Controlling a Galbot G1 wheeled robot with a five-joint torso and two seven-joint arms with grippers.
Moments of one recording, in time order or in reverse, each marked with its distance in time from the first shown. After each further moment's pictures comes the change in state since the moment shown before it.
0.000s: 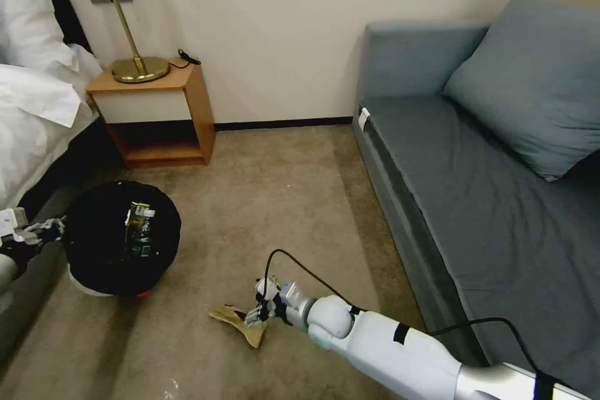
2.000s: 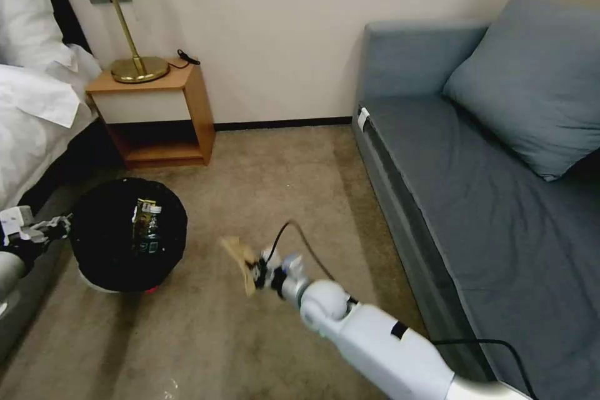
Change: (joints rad) left arm -0.017 -0.018 0.016 -0.025 0.000 0.004 -0.005; right arm -0.033 0.052 0.340 0.239 0.202 -0.104 0.146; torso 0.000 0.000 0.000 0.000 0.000
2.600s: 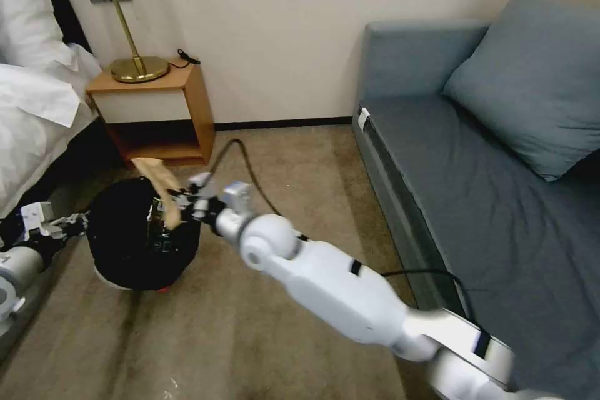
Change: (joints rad) left arm 0.000 -0.005 0.040 -0.043 0.011 0.008 -0.009; right arm 0.281 0.268 -0.153 -0.097 0.126 0.008 0.071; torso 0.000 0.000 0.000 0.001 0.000
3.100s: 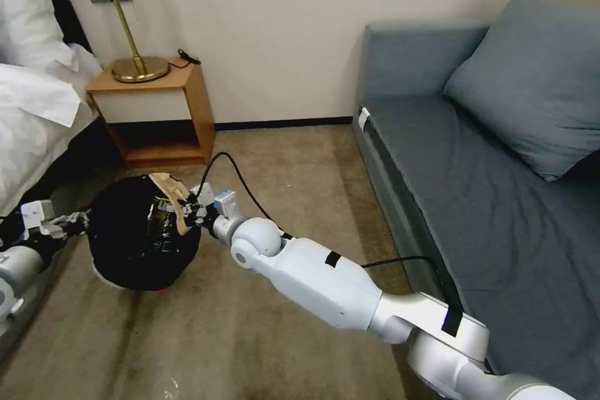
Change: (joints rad) left arm 0.021 -0.001 -0.009 -0.031 -0.006 0.003 -0.002; right arm 0.056 0.004 -0.070 -0.208 -0.036 0.041 0.016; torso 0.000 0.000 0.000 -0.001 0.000
